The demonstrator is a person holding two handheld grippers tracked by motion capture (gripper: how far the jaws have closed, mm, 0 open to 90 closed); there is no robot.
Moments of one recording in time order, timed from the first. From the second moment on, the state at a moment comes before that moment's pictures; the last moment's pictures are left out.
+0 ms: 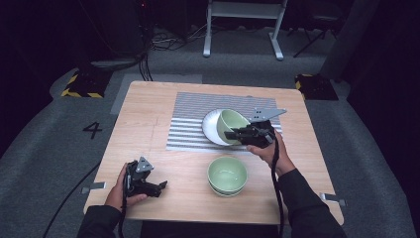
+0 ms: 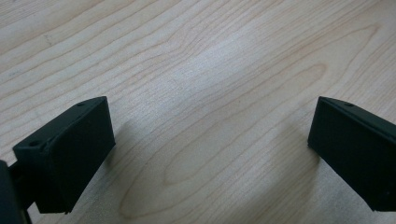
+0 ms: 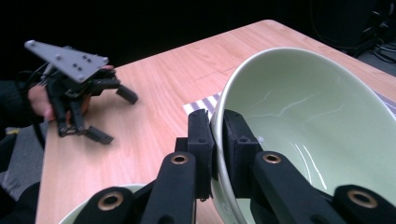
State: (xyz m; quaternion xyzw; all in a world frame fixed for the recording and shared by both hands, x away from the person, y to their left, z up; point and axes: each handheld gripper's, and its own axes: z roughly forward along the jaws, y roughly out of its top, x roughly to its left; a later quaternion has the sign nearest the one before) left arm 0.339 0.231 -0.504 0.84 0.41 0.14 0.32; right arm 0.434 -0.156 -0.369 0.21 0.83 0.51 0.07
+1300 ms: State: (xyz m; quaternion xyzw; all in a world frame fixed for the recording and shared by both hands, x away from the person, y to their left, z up) left arm 0.339 0.231 -0.504 0.84 0.41 0.14 0.32; right arm 0.485 -0.136 -0.408 0.26 0.84 0.46 0.08
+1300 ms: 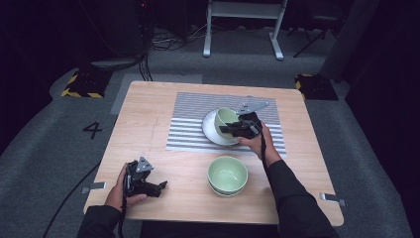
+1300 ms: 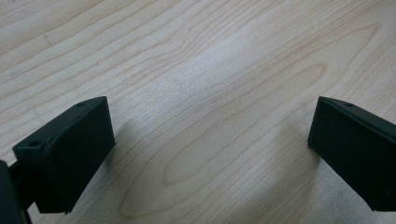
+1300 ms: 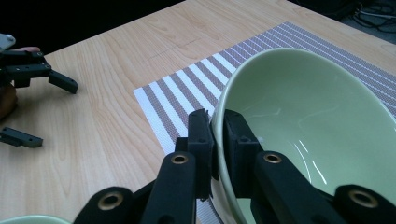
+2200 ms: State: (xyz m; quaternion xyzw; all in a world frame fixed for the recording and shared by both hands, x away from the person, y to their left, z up) left arm 0.339 0.231 -0.504 0.84 0.41 0.14 0.32; right arm 0.509 -0.126 -0.433 0.27 0.86 0.43 0.11
